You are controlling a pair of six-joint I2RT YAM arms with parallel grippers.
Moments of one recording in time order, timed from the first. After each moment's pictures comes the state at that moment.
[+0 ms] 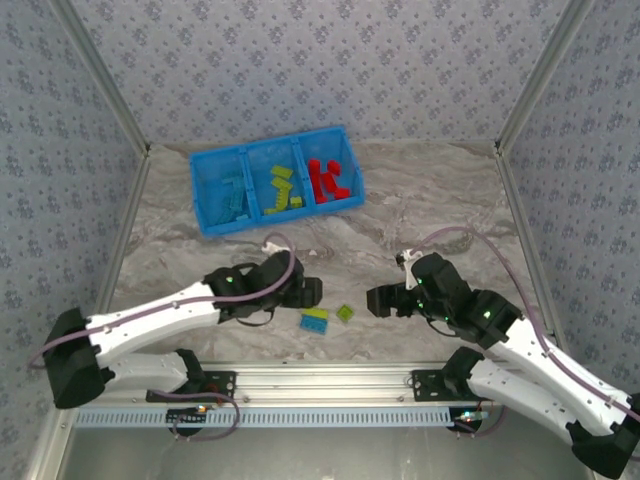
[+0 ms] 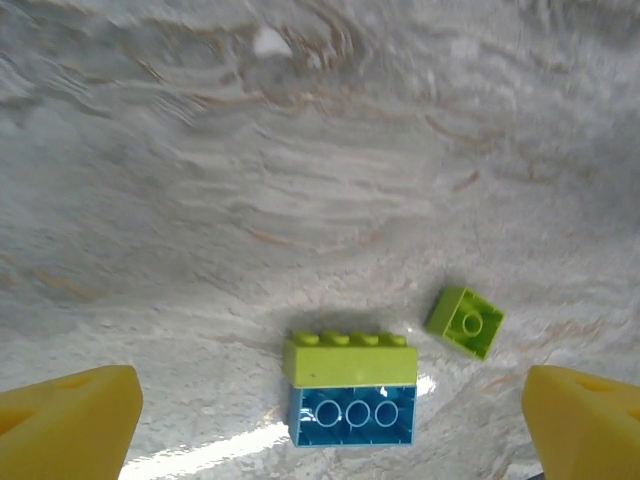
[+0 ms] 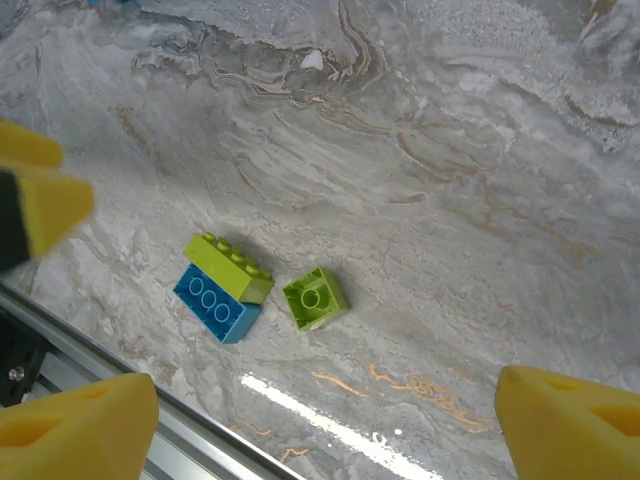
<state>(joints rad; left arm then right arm) -1.07 1.21 0.86 -0.63 -0.22 -0.87 0.78 0.70 0.72 -0.79 -0.04 0.54</state>
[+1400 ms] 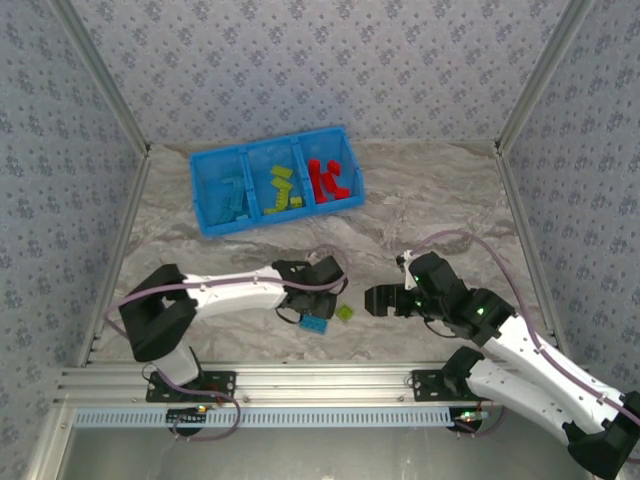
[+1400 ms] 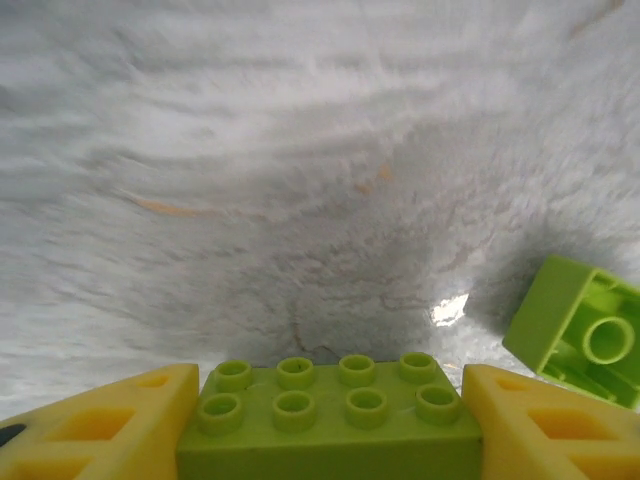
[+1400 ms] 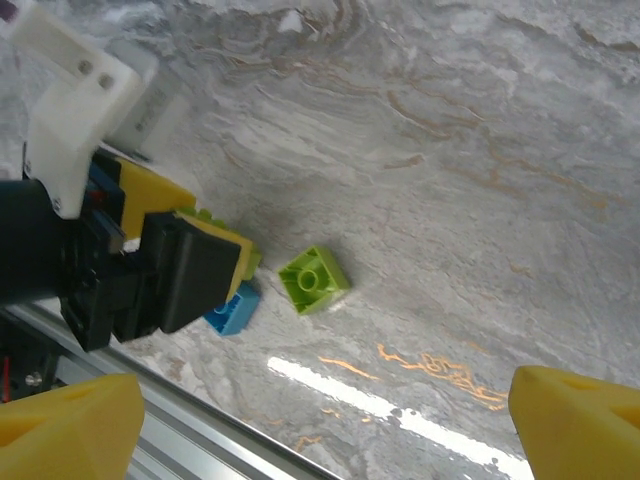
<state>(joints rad) -1.07 1.62 1.03 -0.65 -0.17 -0.74 0.75 0.72 0.68 -0.77 -0.10 0.61</state>
